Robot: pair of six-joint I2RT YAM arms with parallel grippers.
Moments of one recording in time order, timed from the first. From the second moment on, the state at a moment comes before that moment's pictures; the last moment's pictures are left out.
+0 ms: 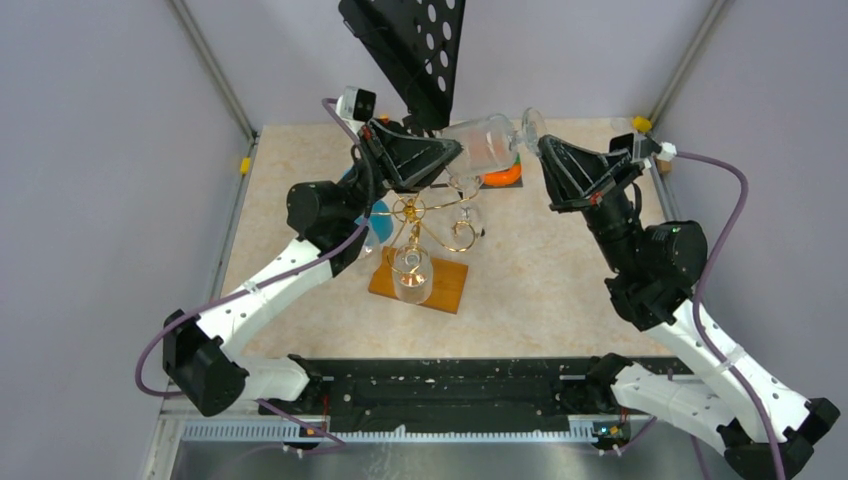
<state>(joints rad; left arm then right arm) -0.69 1.29 1.16 1.01 0.46 -1.67 0.70 0.83 0.97 0.58 0.00 1.63</state>
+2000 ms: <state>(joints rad) -0.69 0.88 1.60 -0.61 -0.56 -0.29 0.70 0.59 0.97 -0.23 0.18 1.16</state>
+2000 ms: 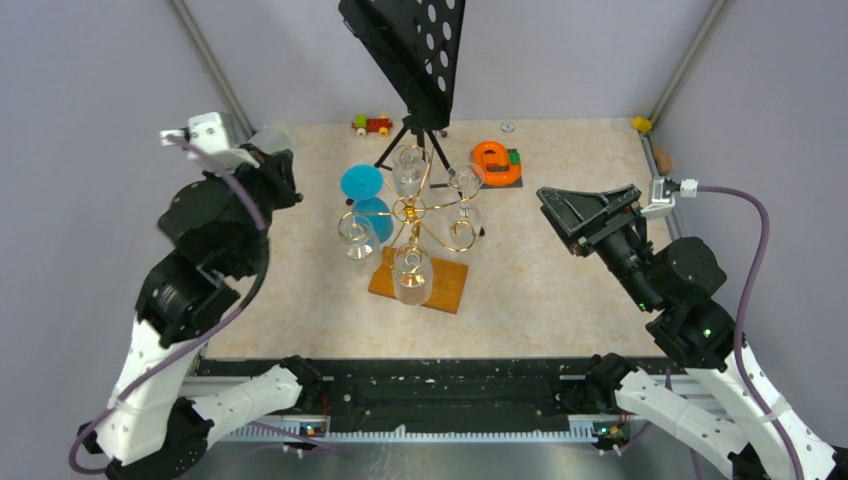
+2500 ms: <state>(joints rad) -0.07 1.24 1.33 -0.72 -0.32 -0.35 0.70 0.58 0.96 -0.30 0.15 1.10</state>
